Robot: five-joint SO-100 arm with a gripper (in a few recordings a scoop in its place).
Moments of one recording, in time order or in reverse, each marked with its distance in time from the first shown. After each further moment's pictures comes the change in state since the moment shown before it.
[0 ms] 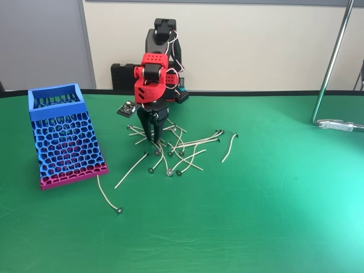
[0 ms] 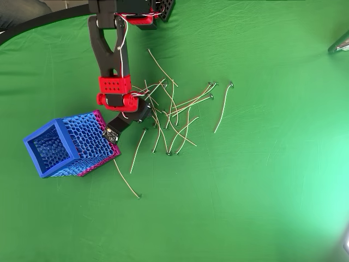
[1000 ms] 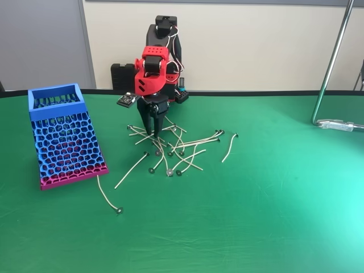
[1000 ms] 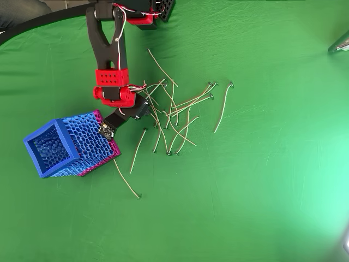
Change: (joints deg) arm 0.4 6.3 4.6 0.1 -0.2
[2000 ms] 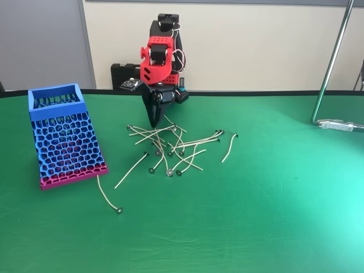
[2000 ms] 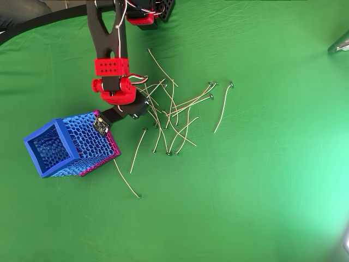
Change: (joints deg) arm -3.1 7.9 1.1 0.0 7.2
